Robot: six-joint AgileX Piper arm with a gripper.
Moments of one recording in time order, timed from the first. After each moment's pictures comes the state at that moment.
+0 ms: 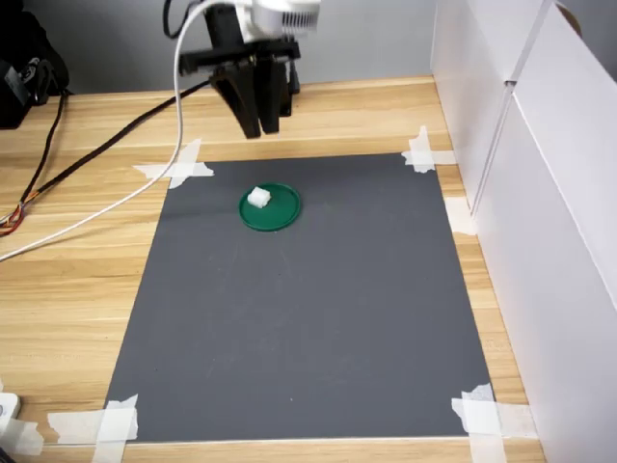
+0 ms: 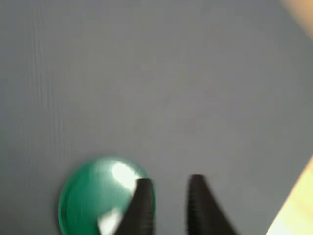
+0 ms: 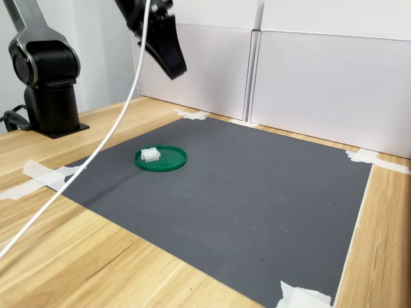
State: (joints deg) arm 1.4 53.8 -43.7 16.8 37.4 -56.3
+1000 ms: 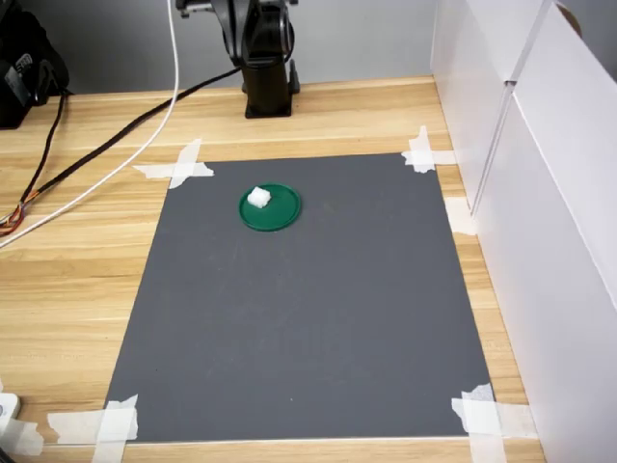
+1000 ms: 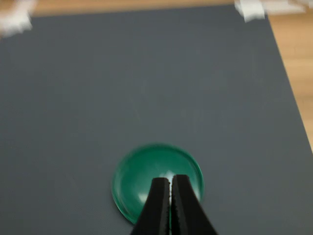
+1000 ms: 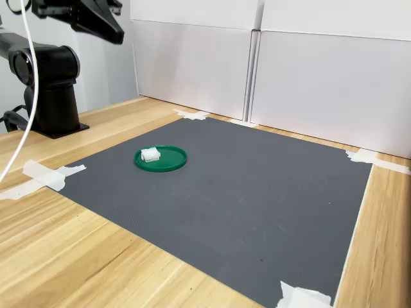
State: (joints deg) arm 1.4 8.3 -15.6 1.7 32.2 -2.7
